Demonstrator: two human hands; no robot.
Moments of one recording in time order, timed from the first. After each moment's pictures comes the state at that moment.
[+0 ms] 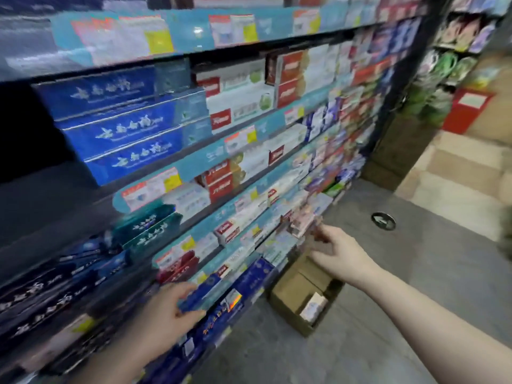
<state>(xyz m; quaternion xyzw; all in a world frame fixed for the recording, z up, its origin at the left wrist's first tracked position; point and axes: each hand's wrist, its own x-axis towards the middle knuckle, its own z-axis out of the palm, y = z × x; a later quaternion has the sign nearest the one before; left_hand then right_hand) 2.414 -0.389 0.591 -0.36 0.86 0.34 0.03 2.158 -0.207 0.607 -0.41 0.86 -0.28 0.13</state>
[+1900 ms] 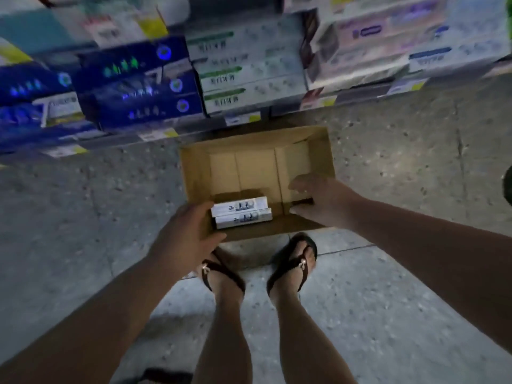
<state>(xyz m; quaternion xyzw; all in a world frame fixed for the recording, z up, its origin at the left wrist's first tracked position) 1.904 -0.232 0.064 -0.63 0.62 0.44 0.16 1.658 -0.239 0.040 -0.58 0.63 0.13 0.50</state>
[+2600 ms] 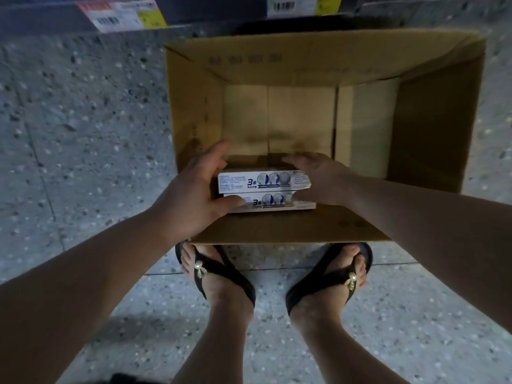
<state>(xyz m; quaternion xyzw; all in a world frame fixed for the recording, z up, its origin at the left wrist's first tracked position) 1.952 -0.220 -0.161 -0.62 0.60 0.51 0.07 1.725 -0.223 -0.232 -0.64 0.54 0.23 0.50</state>
